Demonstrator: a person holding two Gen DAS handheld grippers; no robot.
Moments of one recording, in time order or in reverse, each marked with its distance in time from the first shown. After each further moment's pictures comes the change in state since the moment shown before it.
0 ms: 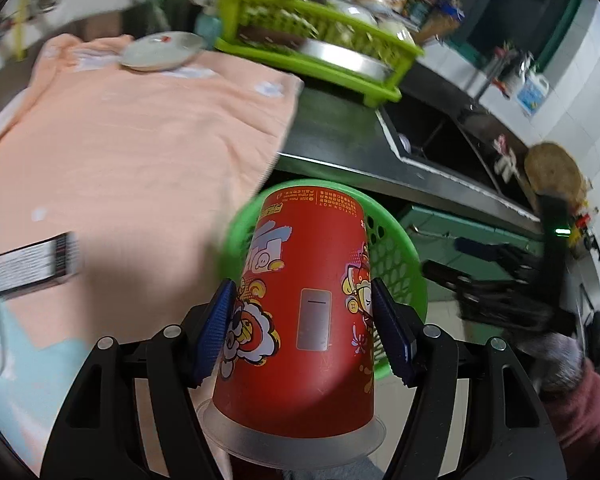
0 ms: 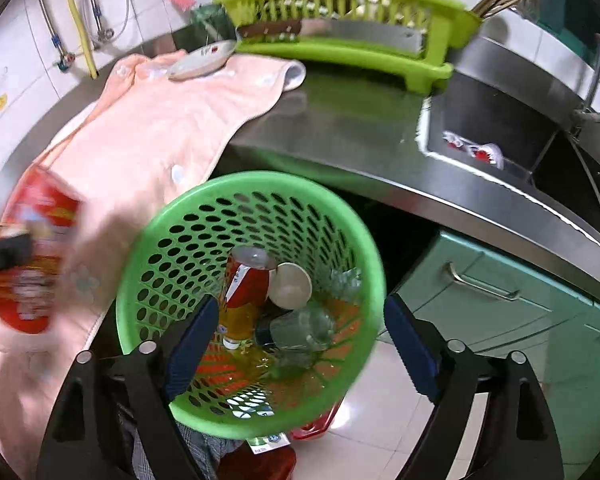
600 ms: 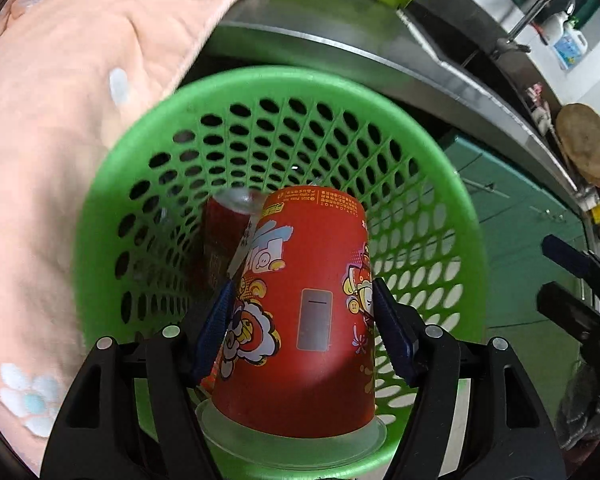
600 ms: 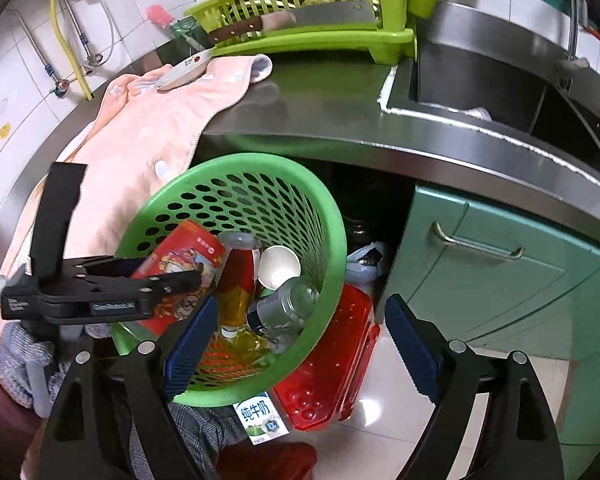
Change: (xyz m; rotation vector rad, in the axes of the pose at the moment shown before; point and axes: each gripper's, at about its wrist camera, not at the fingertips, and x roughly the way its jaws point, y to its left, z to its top) left arm 0.155 -0.030 -0.018 -0.022 0.218 0.027; right arm 0.010 -0.048 -0.038 0.099 0.001 0.066
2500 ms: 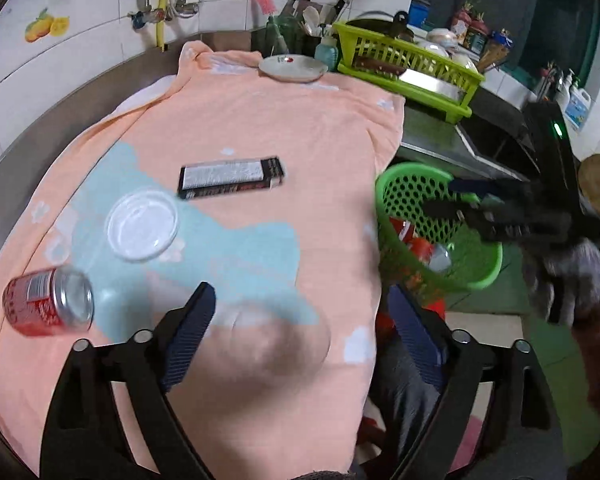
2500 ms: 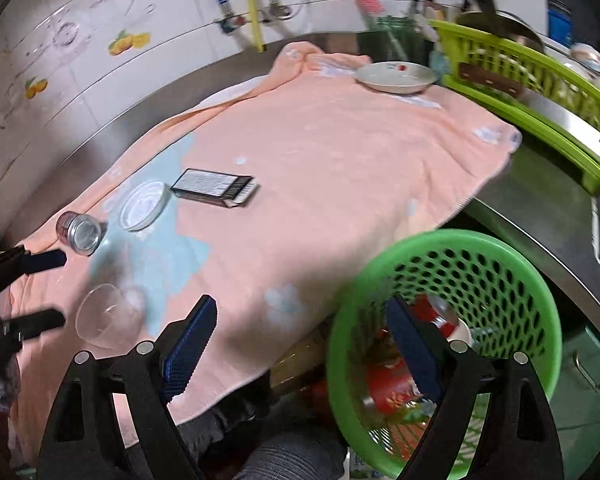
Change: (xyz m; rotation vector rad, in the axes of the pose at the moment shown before) left arm -0.269 0.138 -0.176 -0.077 -0.353 0.235; right arm 0.020 0.247 0.026 -0.423 0.007 0.270
